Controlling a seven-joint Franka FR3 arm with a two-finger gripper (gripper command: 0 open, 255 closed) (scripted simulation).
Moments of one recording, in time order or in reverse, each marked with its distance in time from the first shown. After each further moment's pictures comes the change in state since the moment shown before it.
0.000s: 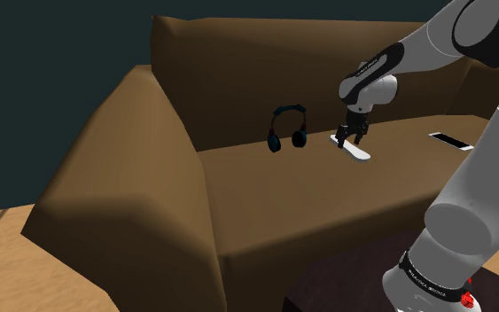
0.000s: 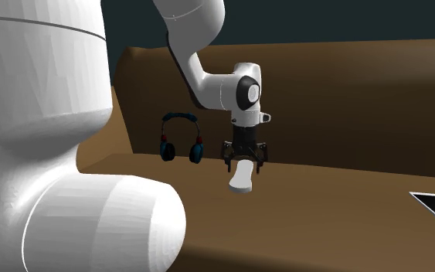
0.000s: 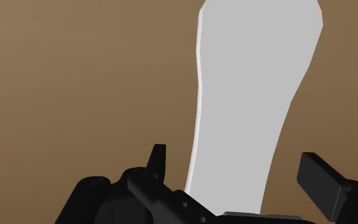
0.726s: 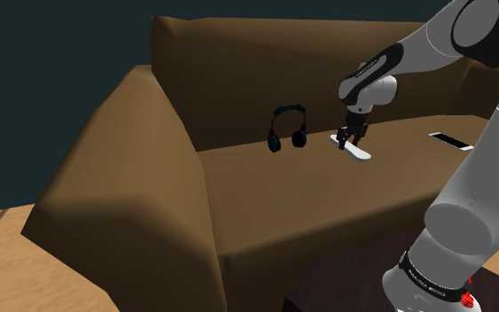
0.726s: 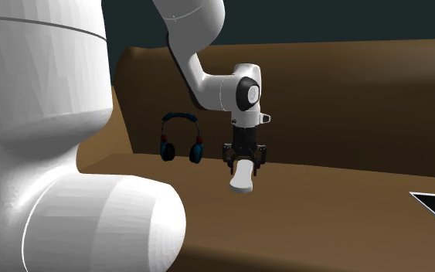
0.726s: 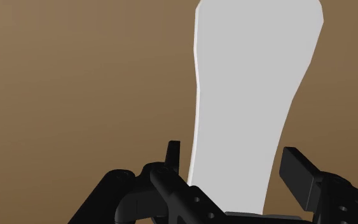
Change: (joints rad) arm 0.000 0.004 0.000 -0.002 0.003 0.006 -0.002
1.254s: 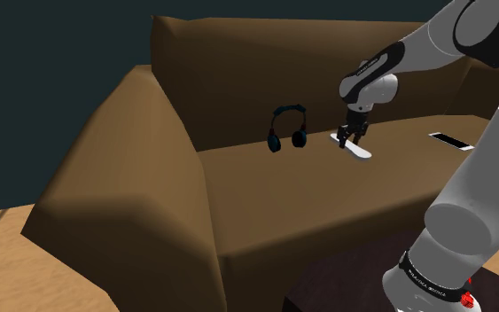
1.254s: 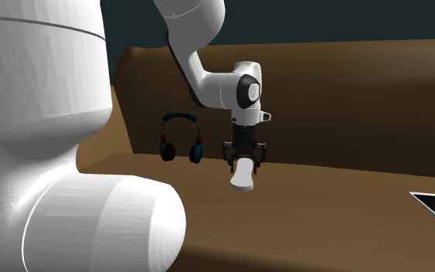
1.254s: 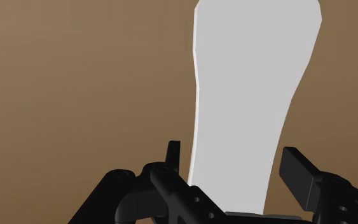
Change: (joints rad) arm 0.000 -0.009 -0.001 0.007 -0.005 -0.015 0.003
